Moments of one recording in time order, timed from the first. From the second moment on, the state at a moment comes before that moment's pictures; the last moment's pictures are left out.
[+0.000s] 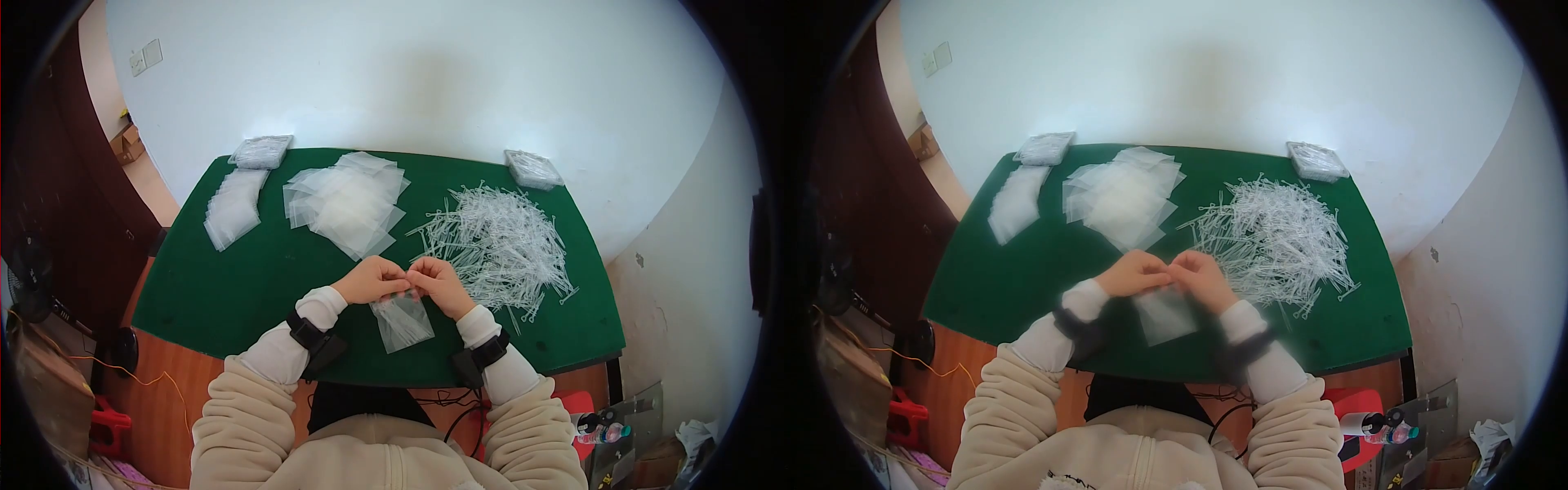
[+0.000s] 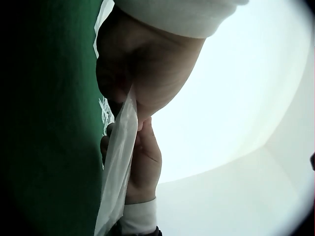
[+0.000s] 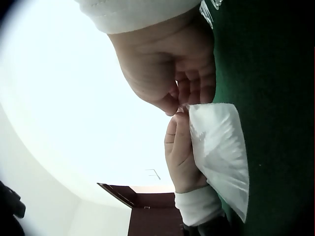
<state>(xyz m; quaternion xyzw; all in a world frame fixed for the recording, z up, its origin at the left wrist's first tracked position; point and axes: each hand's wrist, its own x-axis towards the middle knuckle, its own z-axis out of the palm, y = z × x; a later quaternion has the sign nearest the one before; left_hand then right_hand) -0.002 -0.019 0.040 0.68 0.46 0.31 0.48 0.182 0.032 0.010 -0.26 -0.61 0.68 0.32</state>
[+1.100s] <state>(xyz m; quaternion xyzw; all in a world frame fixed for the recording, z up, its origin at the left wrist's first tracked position) -0.016 -0.007 0.023 0.61 0.49 0.43 0.45 0.183 0.042 0.001 -0.34 -0.61 0.55 0.47</state>
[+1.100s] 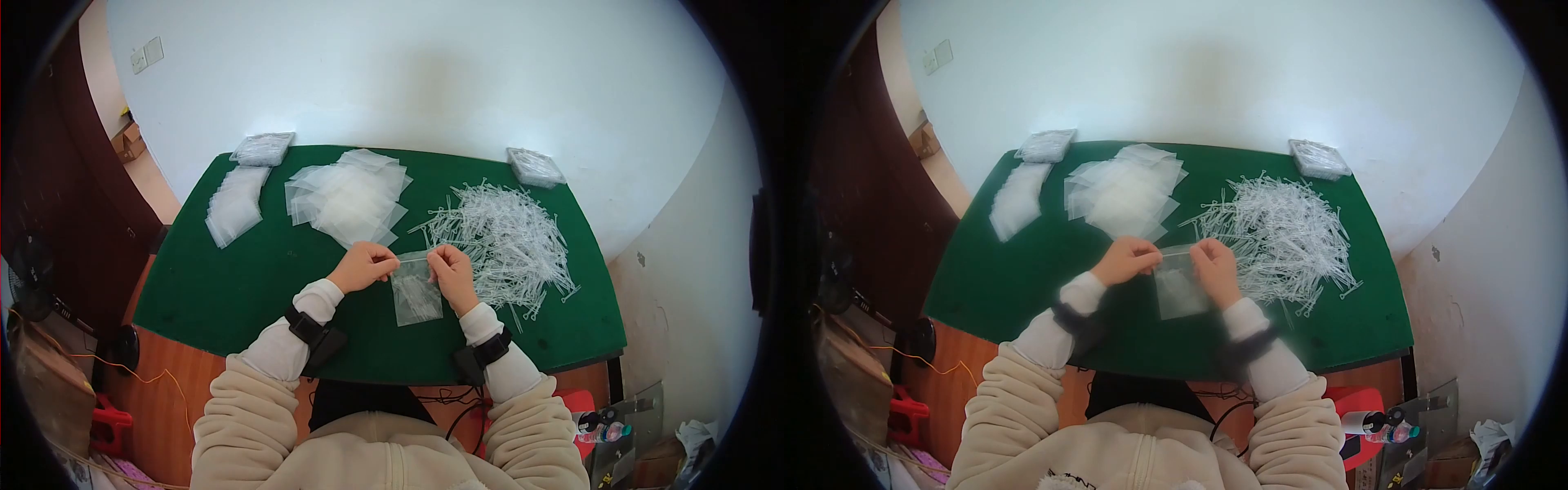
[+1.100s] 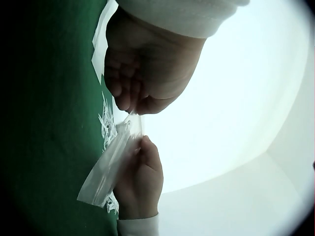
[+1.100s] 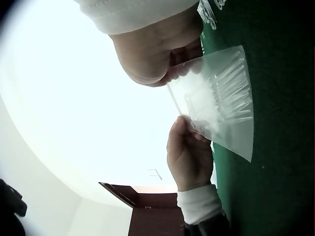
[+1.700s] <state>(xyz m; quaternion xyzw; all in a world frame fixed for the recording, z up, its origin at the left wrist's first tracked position) -0.011 -0.013 0.026 0.84 0.43 0.31 0.12 0.181 0.033 0.004 -0.26 -0.84 0.28 0.38</state>
